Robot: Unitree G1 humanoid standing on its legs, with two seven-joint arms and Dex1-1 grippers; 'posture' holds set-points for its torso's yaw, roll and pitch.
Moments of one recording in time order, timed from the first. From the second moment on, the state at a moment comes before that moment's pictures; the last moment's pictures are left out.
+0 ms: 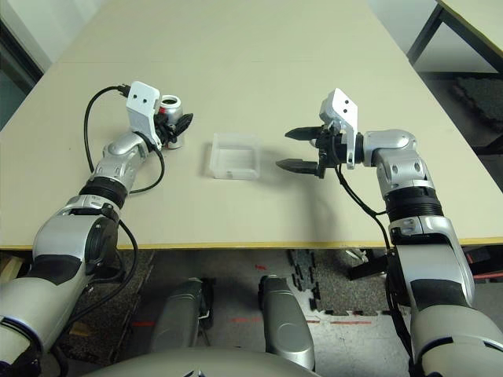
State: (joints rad) left arm -0.99 0.29 0.14 1.18 -0.03 -0.21 -0.50; right arm -0.77 -0.58 0.04 0.63 0.19 0.10 1.35
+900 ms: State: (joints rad) left arm -0.92 0.30 0.14 1.16 -0.04 -0.21 -0.52; right arm -0.78 -0.58 0.04 0.63 0.18 0.10 1.35
